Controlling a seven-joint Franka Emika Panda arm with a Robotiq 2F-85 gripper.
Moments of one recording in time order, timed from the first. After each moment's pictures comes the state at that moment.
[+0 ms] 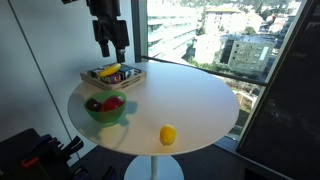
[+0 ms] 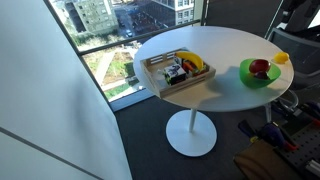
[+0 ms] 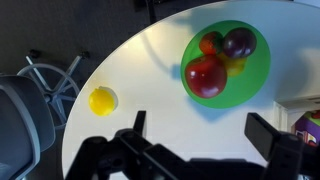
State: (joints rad) arm -0.11 -0.42 -0.07 -2.46 -0.09 2.00 0.08
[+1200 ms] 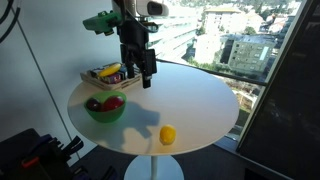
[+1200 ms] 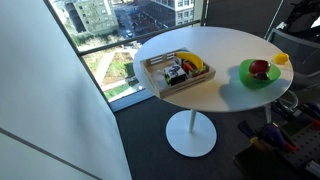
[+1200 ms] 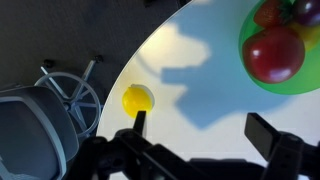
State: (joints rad) arm -0.20 -0.25 -0.15 -2.45 -0.14 2.18 0.07
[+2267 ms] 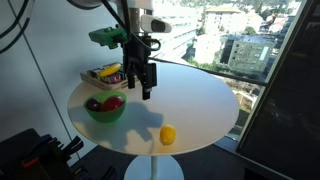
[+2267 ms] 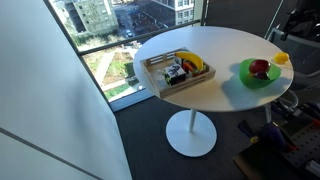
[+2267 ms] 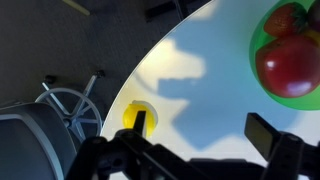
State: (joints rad) arm -0.20 -0.17 -0.17 -2.45 -0.14 2.18 0.08
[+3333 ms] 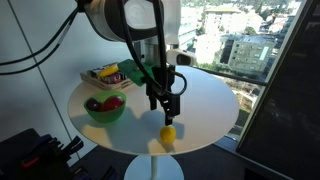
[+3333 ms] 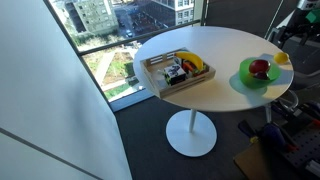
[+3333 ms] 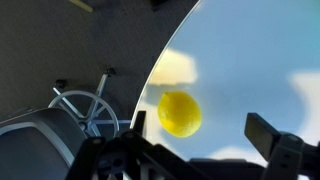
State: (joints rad) arm -0.24 0.06 -0.25 -2.38 -0.14 2.39 0.08
